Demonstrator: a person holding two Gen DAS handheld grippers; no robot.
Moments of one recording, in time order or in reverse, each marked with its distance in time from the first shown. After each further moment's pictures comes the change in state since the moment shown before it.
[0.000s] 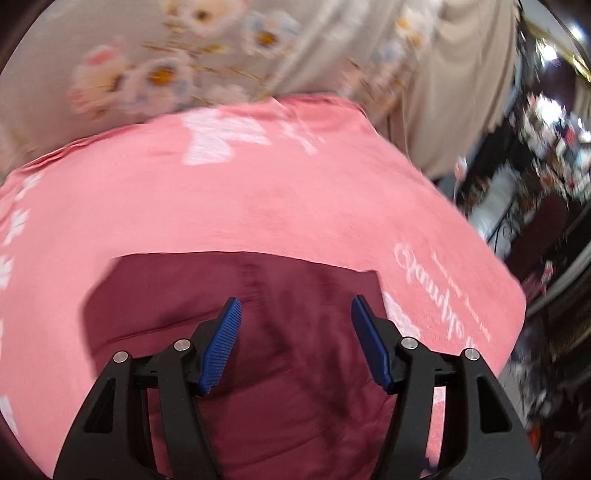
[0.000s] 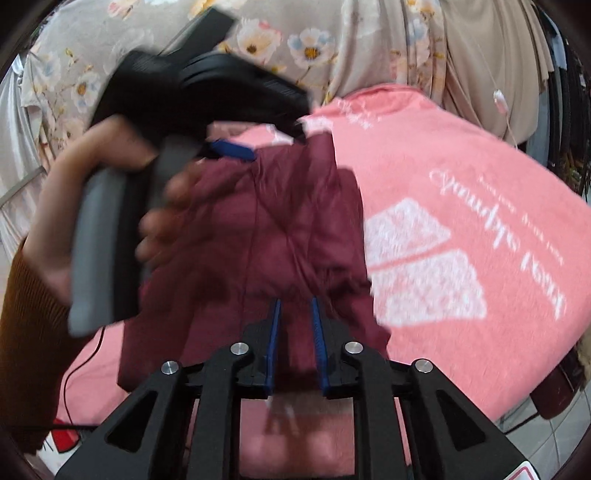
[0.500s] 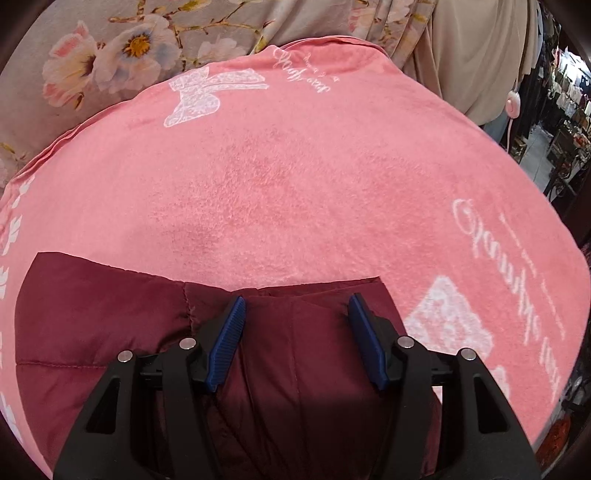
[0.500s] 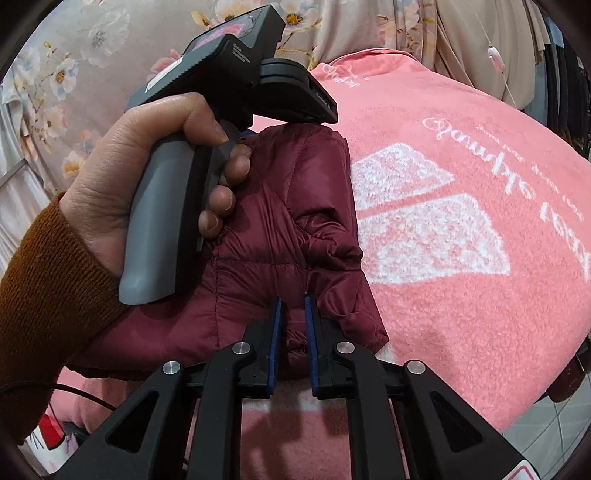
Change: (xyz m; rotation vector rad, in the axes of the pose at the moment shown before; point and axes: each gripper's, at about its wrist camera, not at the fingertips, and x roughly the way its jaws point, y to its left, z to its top) left arm 0.119 -0.024 -0.013 0.052 0.102 0.170; right arm 0.049 -0.024 -0.027 0.032 0.070 -0.020
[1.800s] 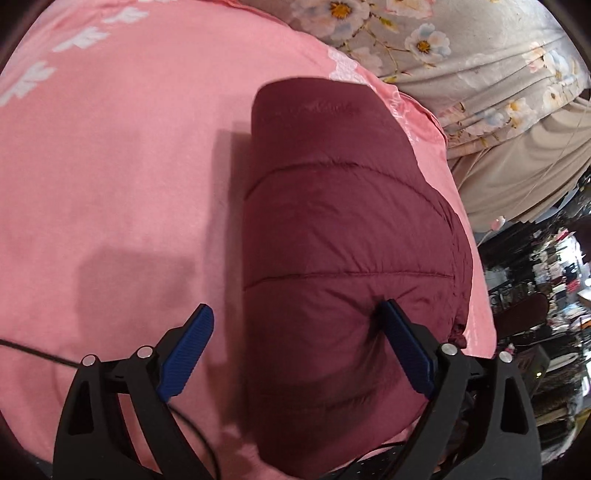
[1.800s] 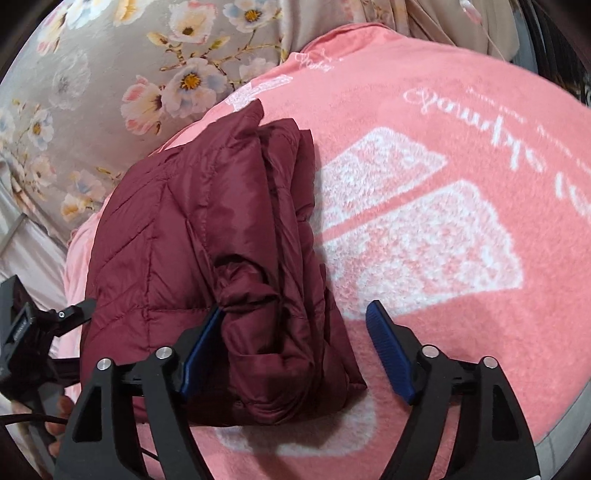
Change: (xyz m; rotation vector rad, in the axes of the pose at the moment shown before) left arm -0.099 0.186 -0.176 -0.625 0.002 -0.305; right arm 0.019 -0.036 0.026 0.186 0.047 0.097
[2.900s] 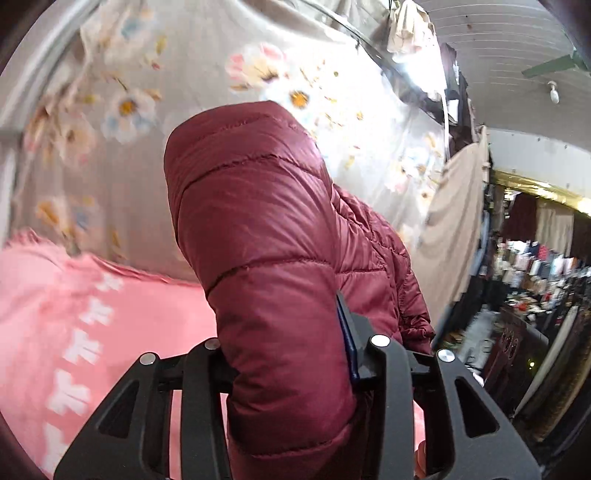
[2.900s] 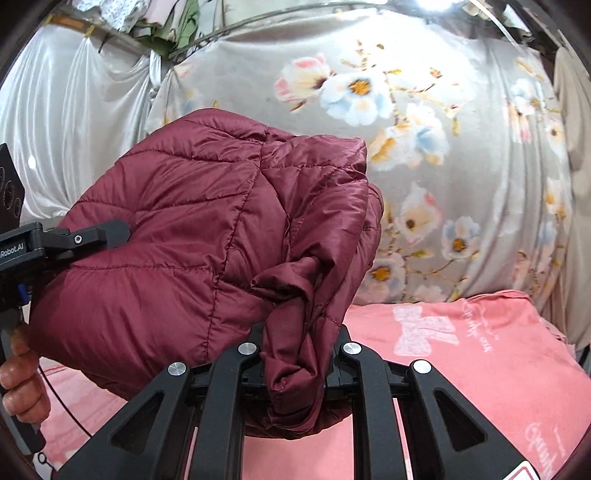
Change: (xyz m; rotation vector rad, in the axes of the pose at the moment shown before) left arm -0.294 -0.039 0.112 0.450 -0.749 -0.168; right arm -0.107 0.327 0.082 -0.640 -0.577 0.240
